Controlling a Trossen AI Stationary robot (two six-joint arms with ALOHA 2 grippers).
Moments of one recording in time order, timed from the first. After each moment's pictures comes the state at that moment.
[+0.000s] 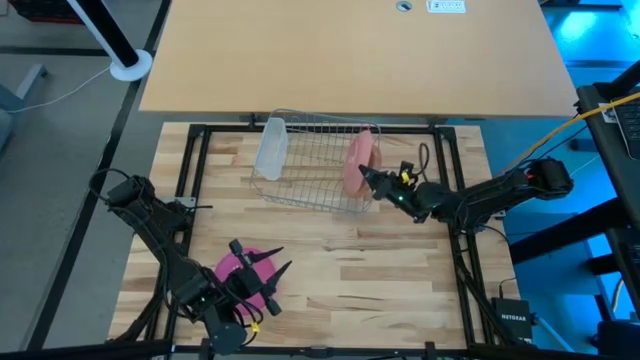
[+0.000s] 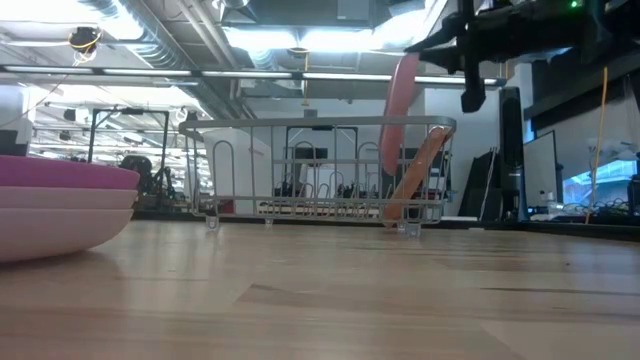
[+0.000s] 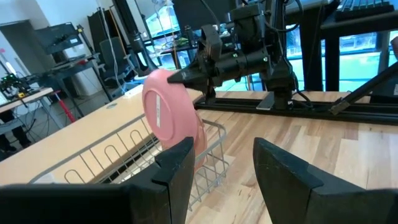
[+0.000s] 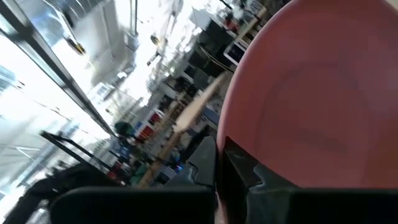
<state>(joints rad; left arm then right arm) -0.82 1.71 1.47 -0.62 -1.47 -0.63 0.11 1.23 0.44 0.96 0.72 0.84</state>
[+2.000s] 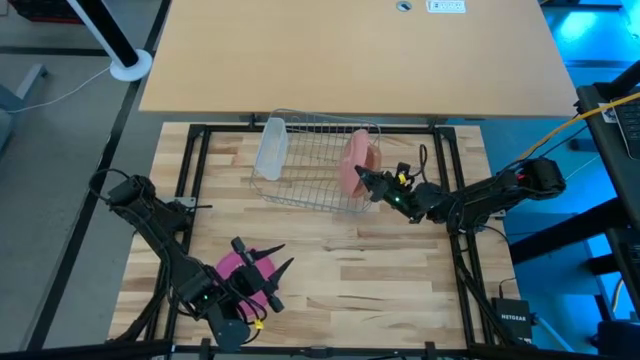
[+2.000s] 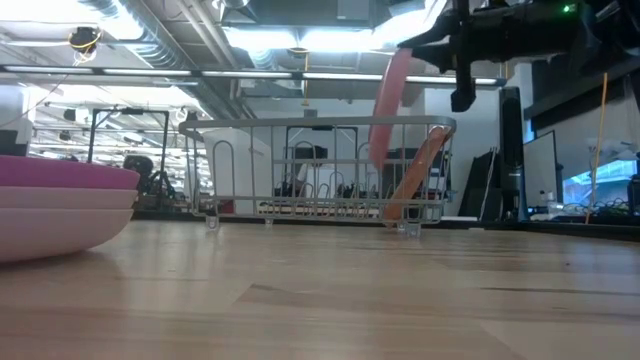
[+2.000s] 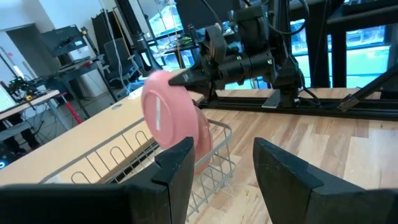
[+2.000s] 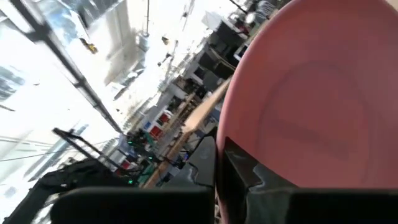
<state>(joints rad) -0.80 1.71 1.47 -0.62 -1.46 -0.60 0.10 1.32 0.44 1.12 0.69 0.78</state>
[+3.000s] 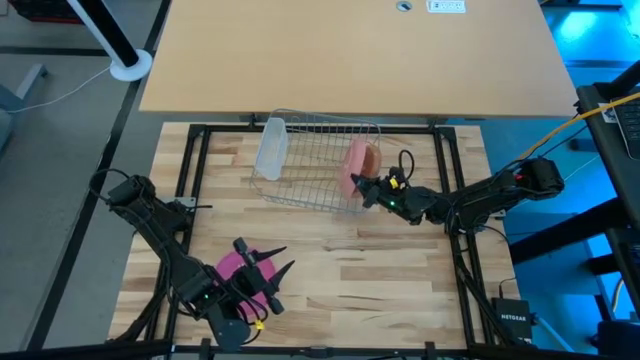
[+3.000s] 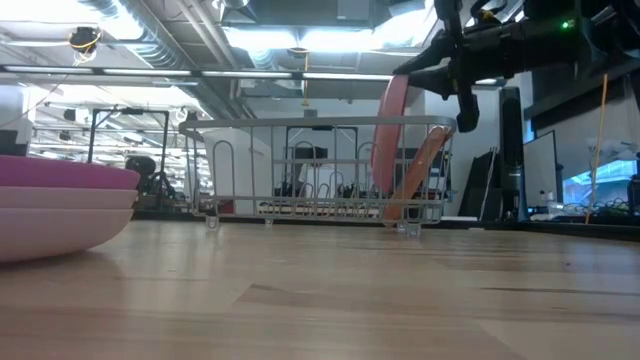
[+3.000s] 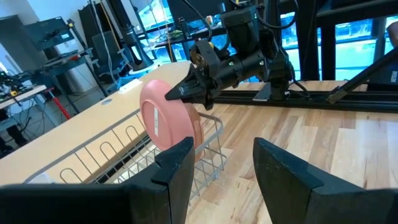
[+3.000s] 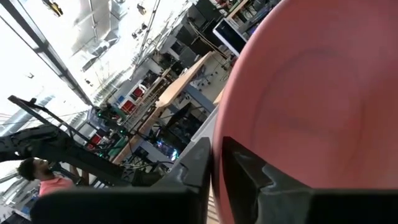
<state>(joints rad) -0.80 1.71 1.47 -0.62 -1.42 -0.61 0.10 1.33 0.44 0.93 0.69 0.83</state>
